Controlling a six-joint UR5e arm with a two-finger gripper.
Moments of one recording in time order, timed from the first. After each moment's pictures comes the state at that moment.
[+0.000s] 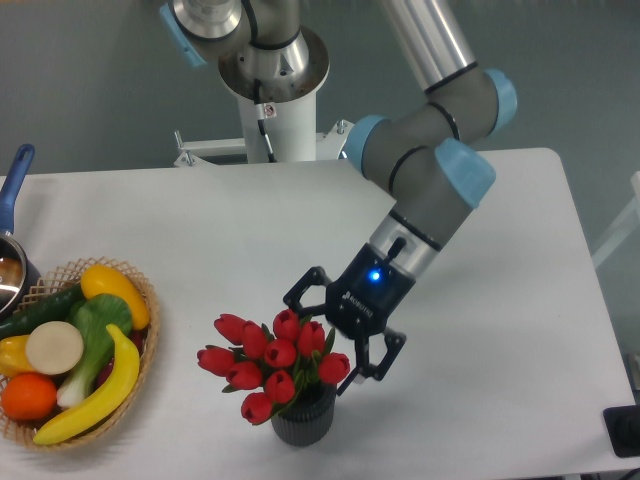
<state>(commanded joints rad) 2.56 -2.07 -1.60 -0.69 0.57 1.04</state>
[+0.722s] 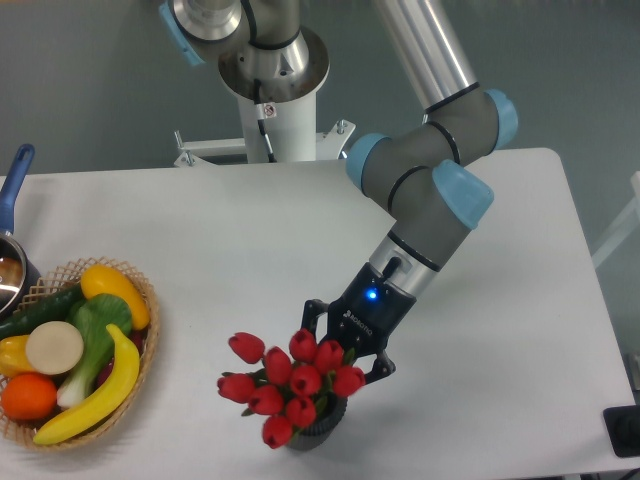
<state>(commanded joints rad) 2.58 -2.05 -1.61 -0.68 0.62 1.14</state>
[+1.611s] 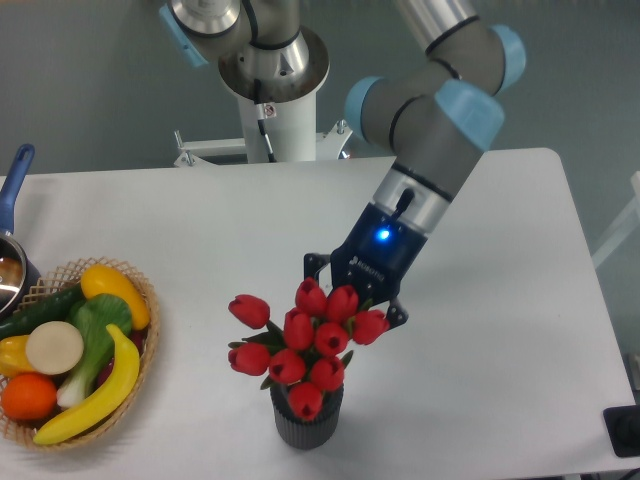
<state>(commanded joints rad) 2.62 -1.91 -1.52 -0.68 0.61 0.78</state>
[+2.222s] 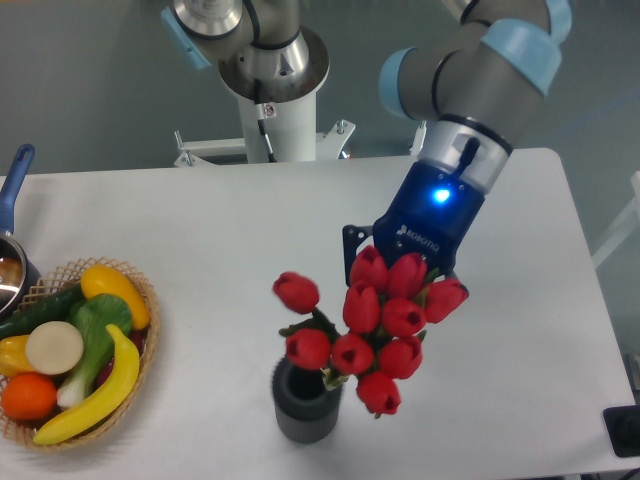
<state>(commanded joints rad) 2.67 -1.93 -1.42 -0.68 0.45 0.60</state>
